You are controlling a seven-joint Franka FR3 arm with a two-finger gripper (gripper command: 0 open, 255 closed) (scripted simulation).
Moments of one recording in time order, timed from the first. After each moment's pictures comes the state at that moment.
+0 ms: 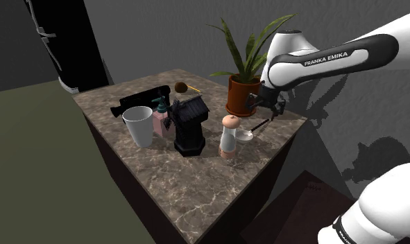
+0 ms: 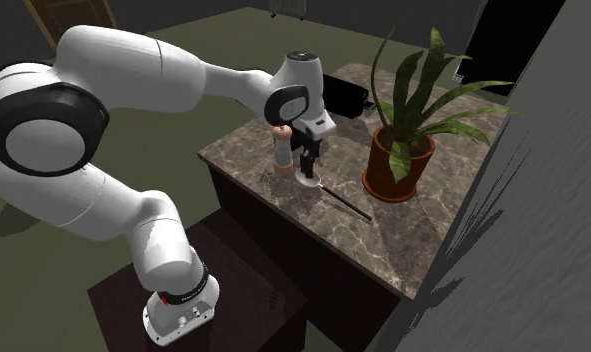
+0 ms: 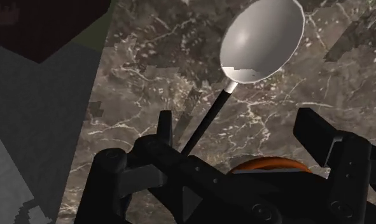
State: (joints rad) arm -0.22 -0.37 0.13 -2.43 -0.01 2.17 0.92
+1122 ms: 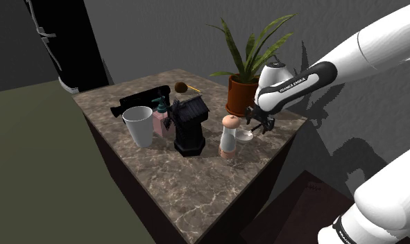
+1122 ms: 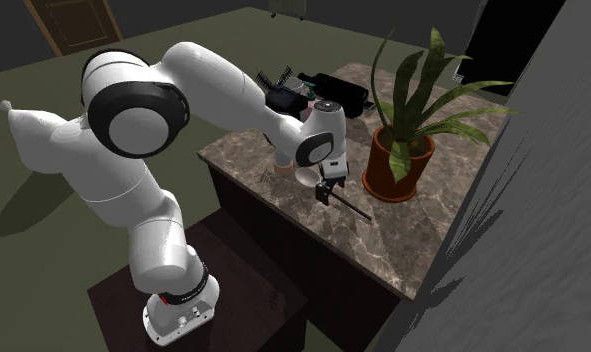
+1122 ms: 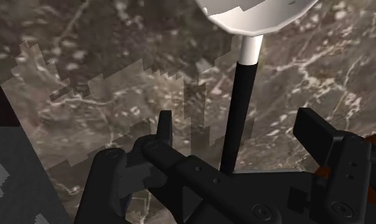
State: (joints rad) arm -0.34 -0.05 0.16 -2.43 -0.12 2.50 1.36
